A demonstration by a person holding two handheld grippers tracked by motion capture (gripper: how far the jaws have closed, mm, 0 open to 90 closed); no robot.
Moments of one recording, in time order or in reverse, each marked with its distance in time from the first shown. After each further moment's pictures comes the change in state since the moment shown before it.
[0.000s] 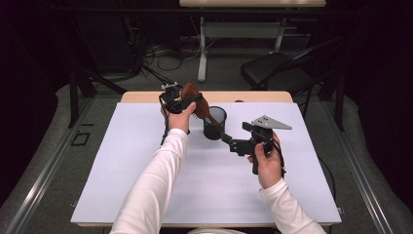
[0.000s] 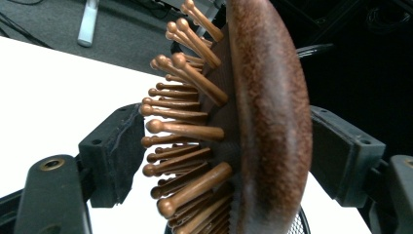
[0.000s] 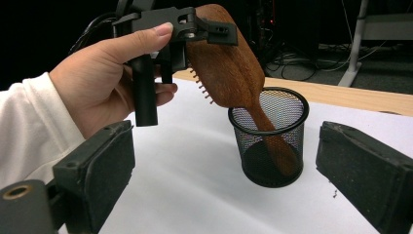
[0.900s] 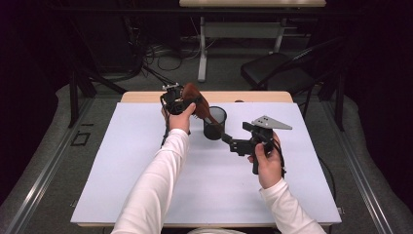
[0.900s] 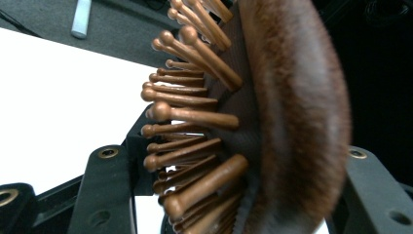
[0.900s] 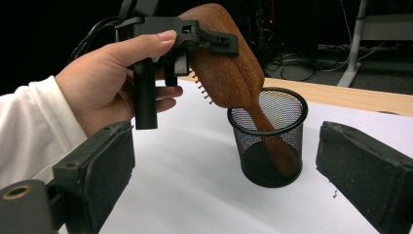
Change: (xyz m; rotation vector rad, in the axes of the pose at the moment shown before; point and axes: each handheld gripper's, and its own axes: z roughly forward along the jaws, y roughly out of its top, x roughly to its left) left arm 0.001 -0.002 0.002 0.031 -0.018 -0.005; right arm 0.000 0.000 -0.001 -0.005 -0.003 0.000
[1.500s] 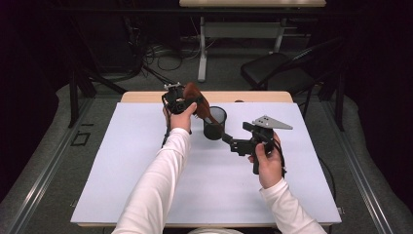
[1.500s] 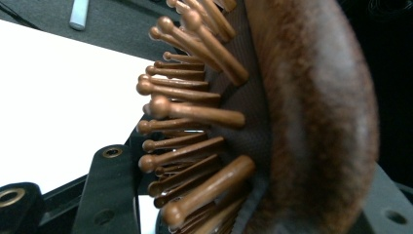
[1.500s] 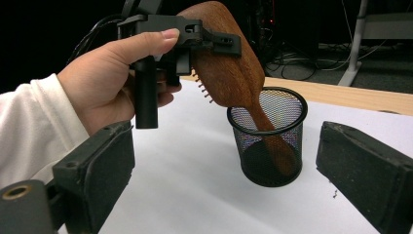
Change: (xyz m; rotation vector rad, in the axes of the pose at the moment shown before) left arm -0.003 0.000 0.004 0.033 0.003 -0.009; right arm -0.001 0.000 0.000 0.004 0.002 0.003
